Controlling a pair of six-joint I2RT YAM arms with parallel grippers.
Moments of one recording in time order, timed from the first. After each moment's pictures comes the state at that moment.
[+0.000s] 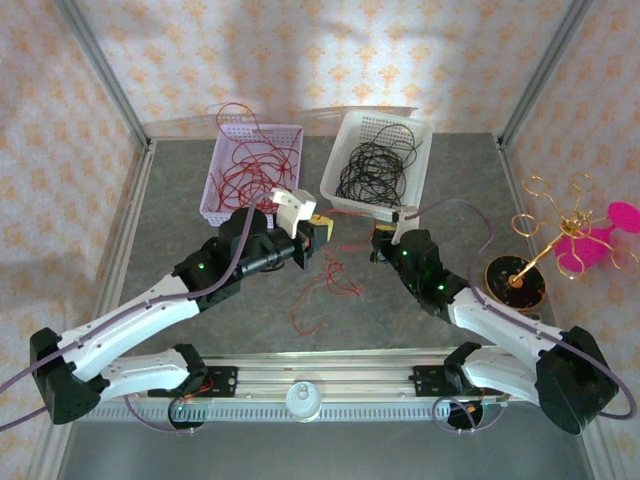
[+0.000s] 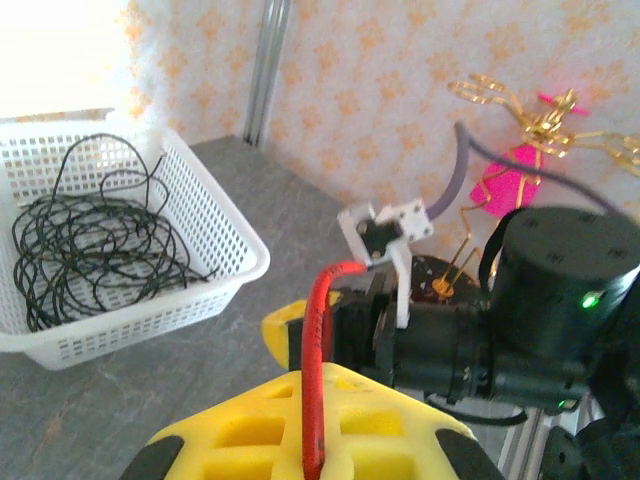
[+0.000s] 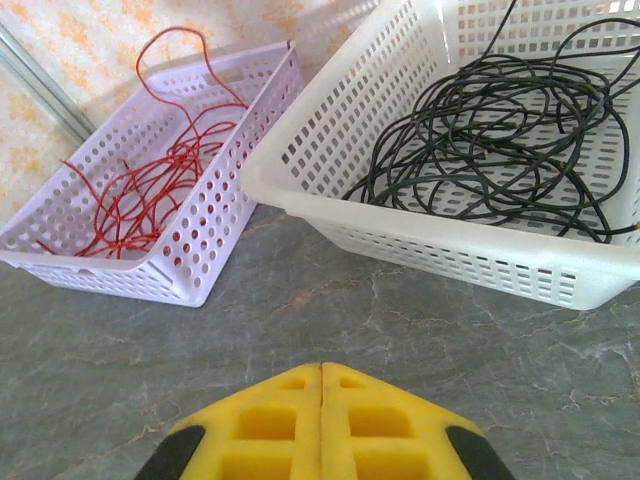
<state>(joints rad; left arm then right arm) -0.82 1.07 0.99 -0.11 0.08 -0.26 0.61 1.06 0.49 0.22 0.19 0.44</state>
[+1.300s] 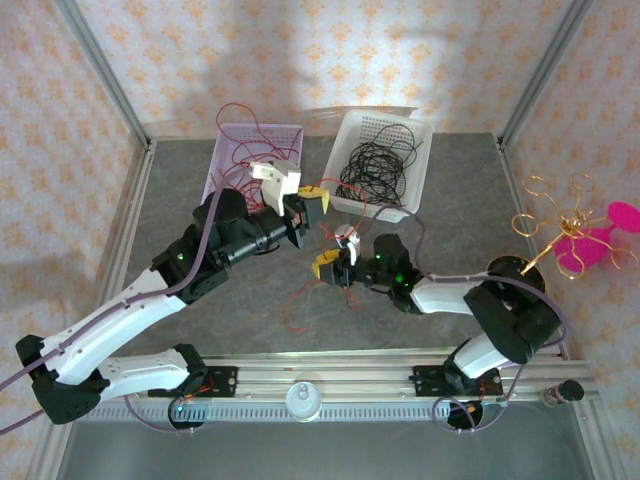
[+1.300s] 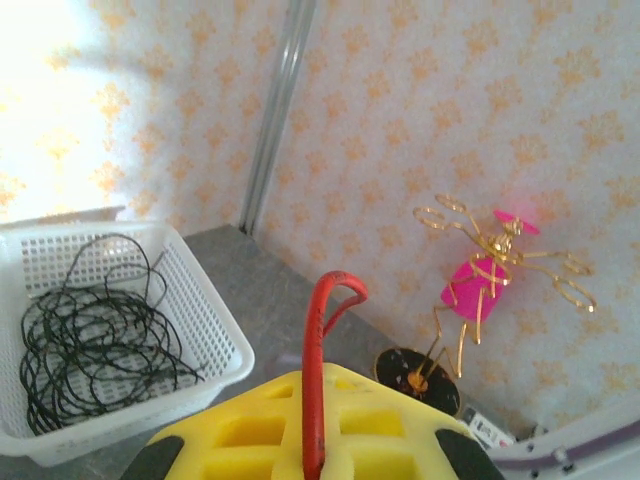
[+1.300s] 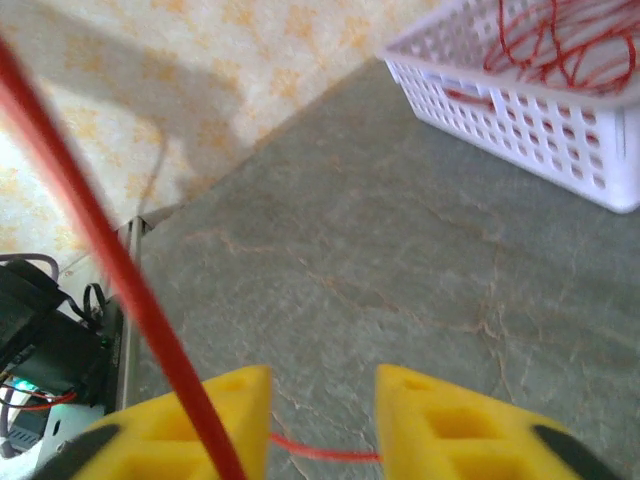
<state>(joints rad) -0.82 1.08 1.21 -0.17 0.02 -0.30 0.69 1.53 0.49 0.76 -0.58 0.35</state>
